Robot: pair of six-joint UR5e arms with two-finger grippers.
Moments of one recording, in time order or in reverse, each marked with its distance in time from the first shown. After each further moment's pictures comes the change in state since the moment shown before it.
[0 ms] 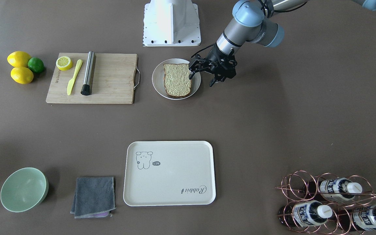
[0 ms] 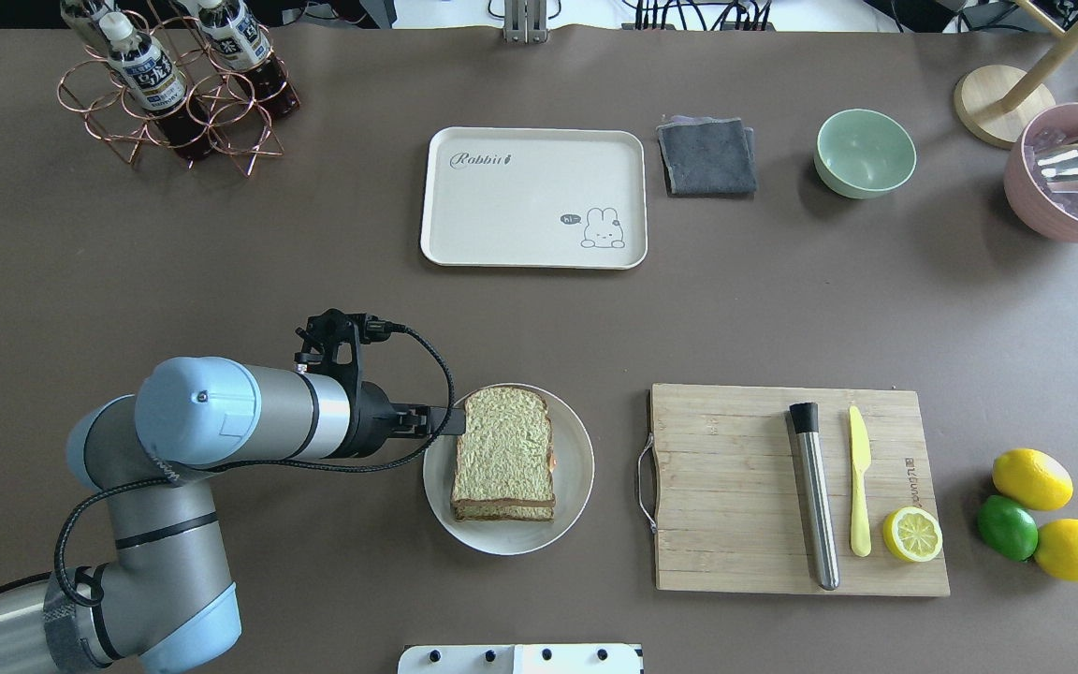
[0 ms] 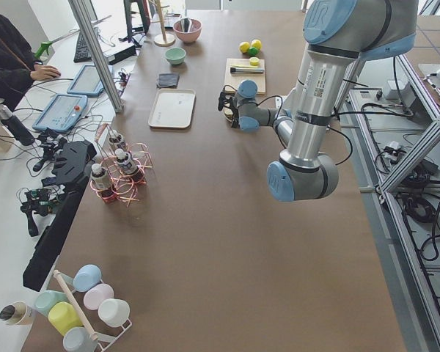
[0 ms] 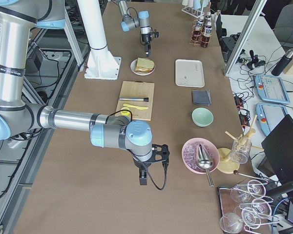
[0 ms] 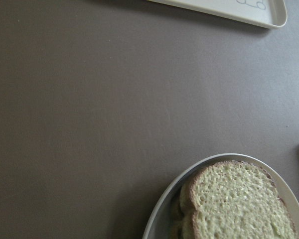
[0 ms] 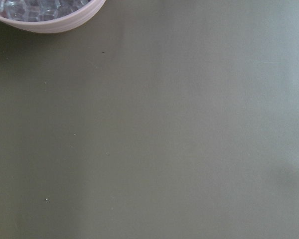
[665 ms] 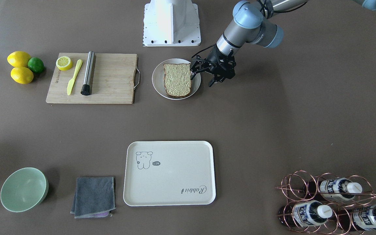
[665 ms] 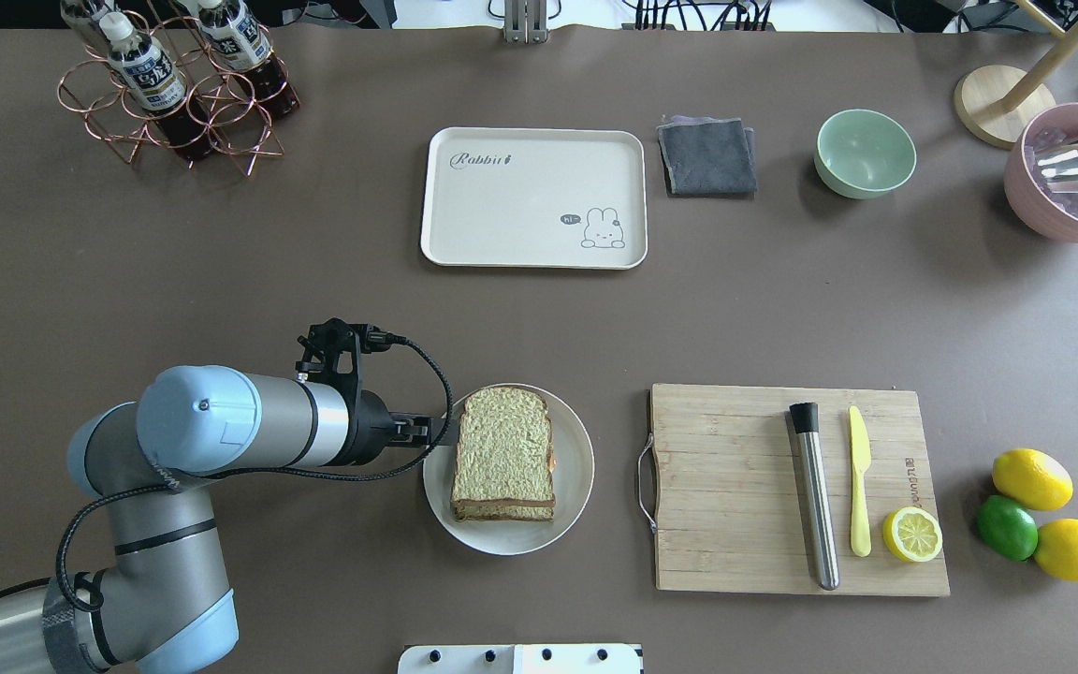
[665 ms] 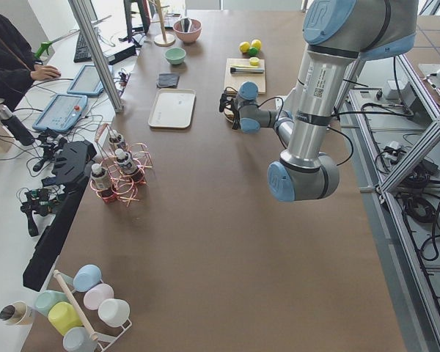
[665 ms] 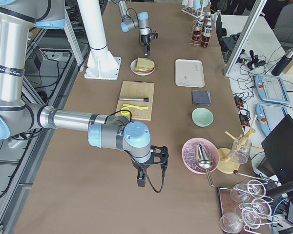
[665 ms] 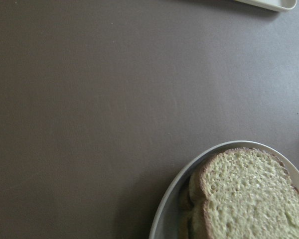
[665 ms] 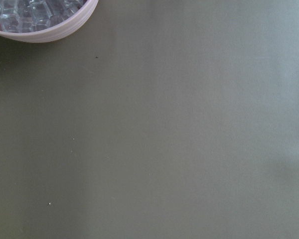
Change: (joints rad) left arm 0.011 0.009 0.010 -0.009 -0.001 0.029; right arm 0.031 0.003 0.002 -0.024 0.013 0.020
